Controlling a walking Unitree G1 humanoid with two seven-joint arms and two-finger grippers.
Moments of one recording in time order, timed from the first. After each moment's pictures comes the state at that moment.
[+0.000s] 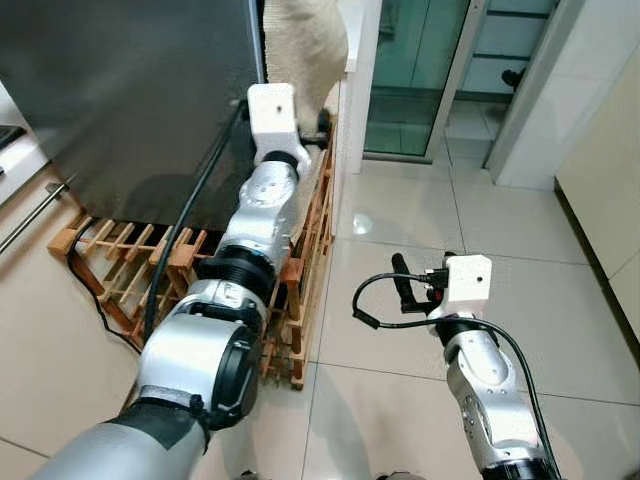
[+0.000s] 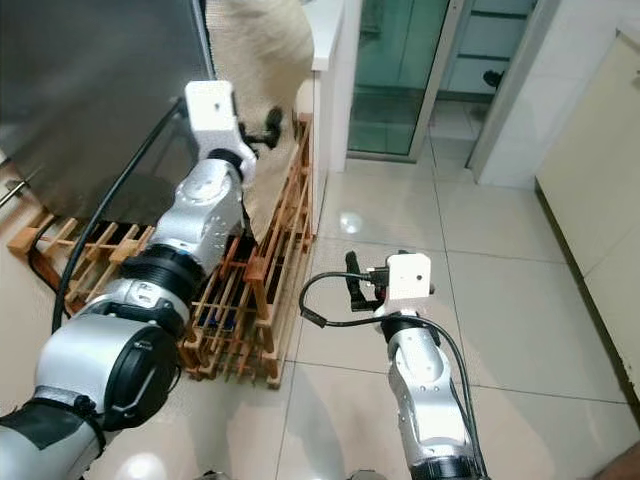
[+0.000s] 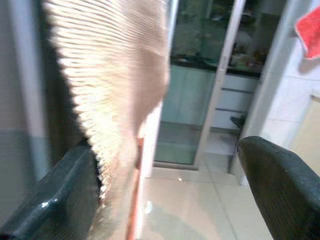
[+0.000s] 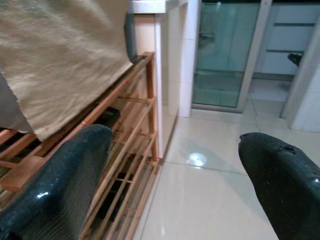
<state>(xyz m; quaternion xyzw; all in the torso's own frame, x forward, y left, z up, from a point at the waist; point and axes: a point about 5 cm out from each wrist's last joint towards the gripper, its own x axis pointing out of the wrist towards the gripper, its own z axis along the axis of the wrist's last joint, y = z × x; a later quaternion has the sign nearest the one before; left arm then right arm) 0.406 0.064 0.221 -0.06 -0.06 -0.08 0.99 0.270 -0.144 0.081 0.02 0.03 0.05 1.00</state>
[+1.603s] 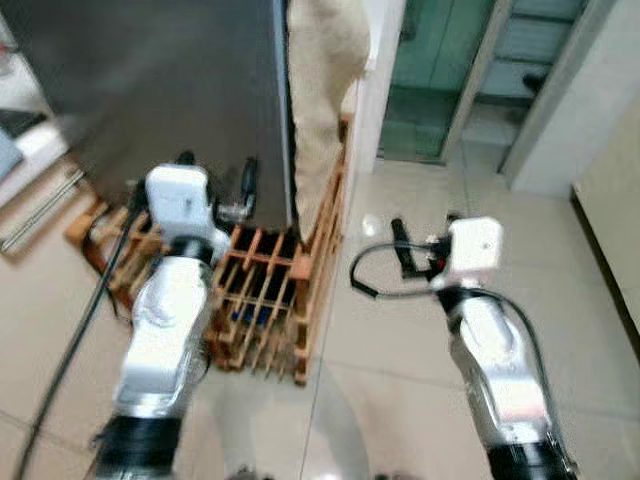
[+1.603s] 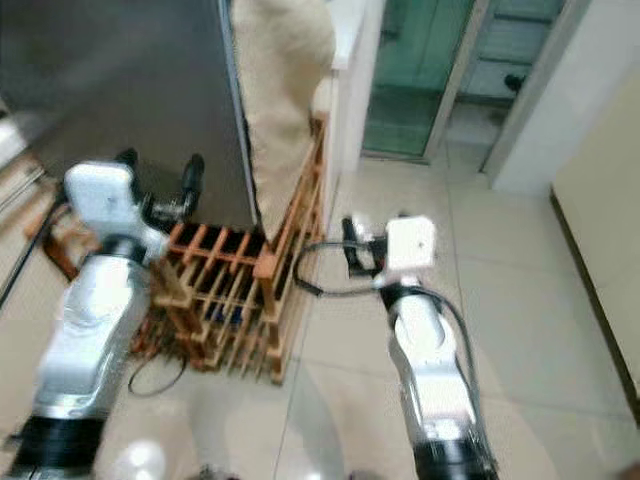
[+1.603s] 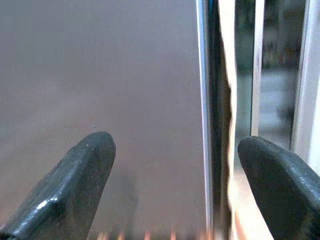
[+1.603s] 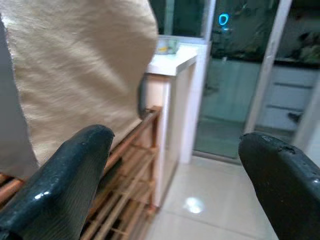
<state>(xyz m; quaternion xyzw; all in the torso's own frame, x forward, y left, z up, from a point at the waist) 0.260 0.178 0.165 0.07 -0.11 -0.06 0.99 0.261 -0.152 0.136 -0.01 -0.07 0.06 1.00</state>
